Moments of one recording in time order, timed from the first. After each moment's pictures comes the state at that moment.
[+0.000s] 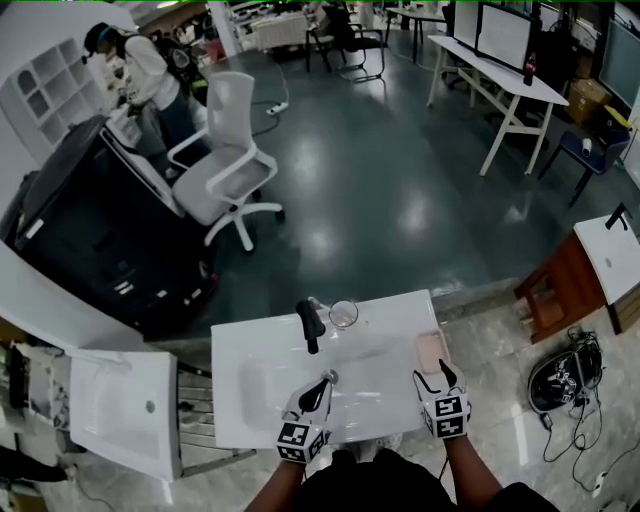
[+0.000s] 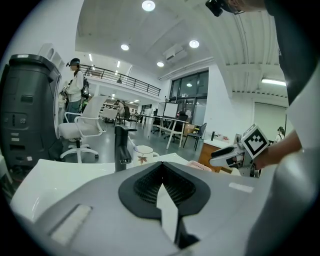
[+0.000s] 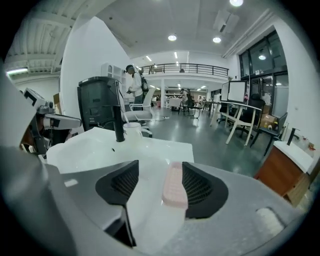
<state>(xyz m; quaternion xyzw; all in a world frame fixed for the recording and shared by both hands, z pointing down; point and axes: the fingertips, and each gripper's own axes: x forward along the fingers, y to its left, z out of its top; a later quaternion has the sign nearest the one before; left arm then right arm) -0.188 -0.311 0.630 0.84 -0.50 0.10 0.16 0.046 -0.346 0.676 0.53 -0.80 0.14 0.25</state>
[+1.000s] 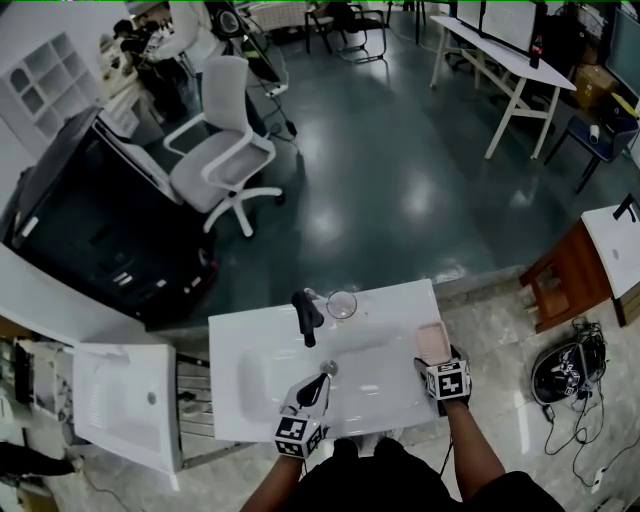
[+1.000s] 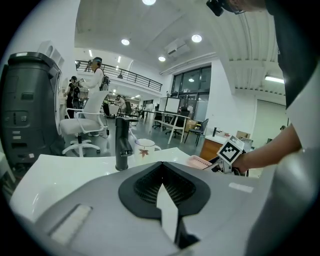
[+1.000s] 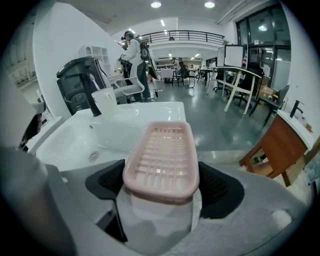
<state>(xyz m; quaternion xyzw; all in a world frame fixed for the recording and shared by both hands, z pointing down) -0.188 -0.310 0.648 0.84 -0.50 0.13 0.18 0.085 -0.379 0.789 0.51 -0.74 0.28 0.34</state>
